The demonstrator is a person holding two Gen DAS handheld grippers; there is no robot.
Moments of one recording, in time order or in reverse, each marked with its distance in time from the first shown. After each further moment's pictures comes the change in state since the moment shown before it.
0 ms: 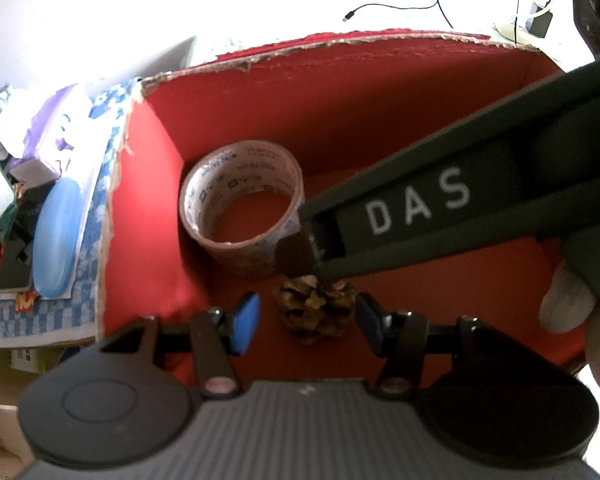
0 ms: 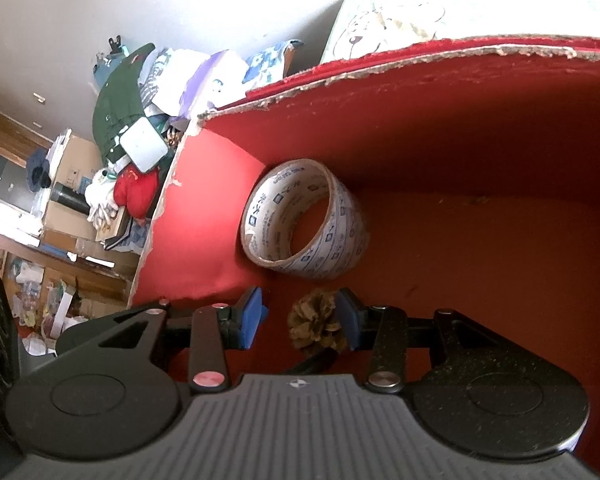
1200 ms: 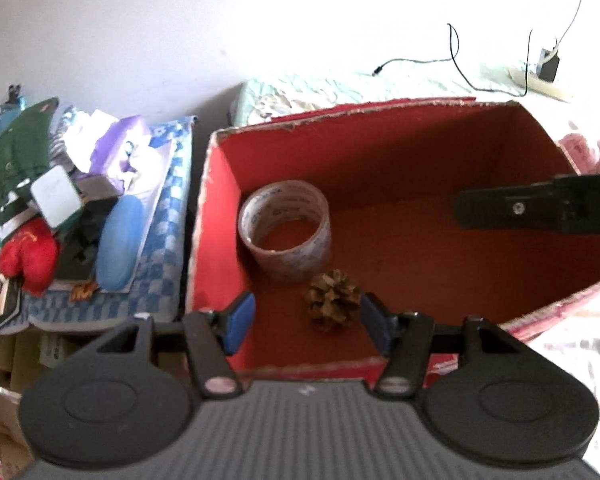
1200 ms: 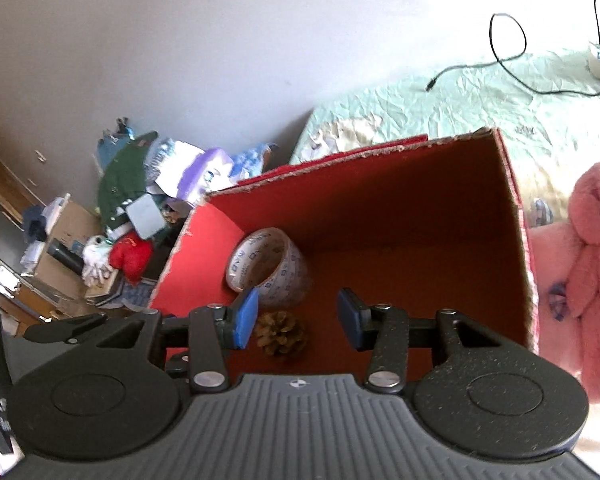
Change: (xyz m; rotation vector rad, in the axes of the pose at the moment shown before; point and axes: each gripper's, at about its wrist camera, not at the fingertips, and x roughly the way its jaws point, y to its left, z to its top) left arm -0.073 -0.009 -0.024 -0.059 -0.143 0.114; right arm -0.100 -0.003 -0.060 -0.043 -0.342 -0.066
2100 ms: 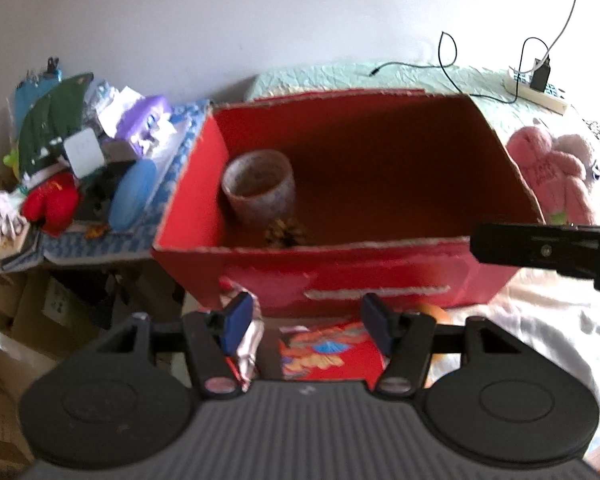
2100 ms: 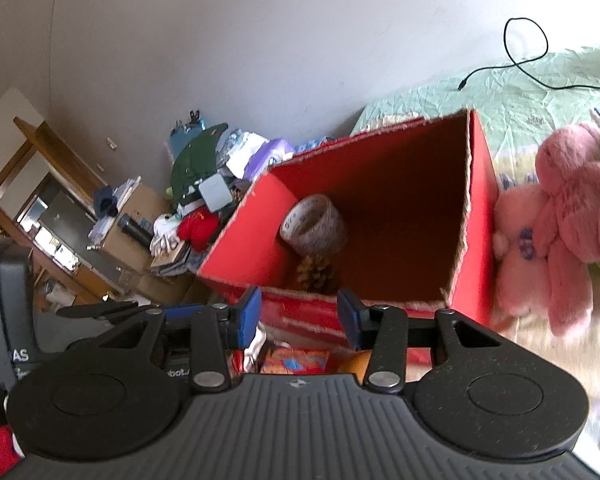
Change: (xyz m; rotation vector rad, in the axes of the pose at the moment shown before) left arm -0.056 -0.066 -0.043 -0.106 0.011 0.056; right arm -0.072 -0.032 -0.047 -0.050 0.029 0.200
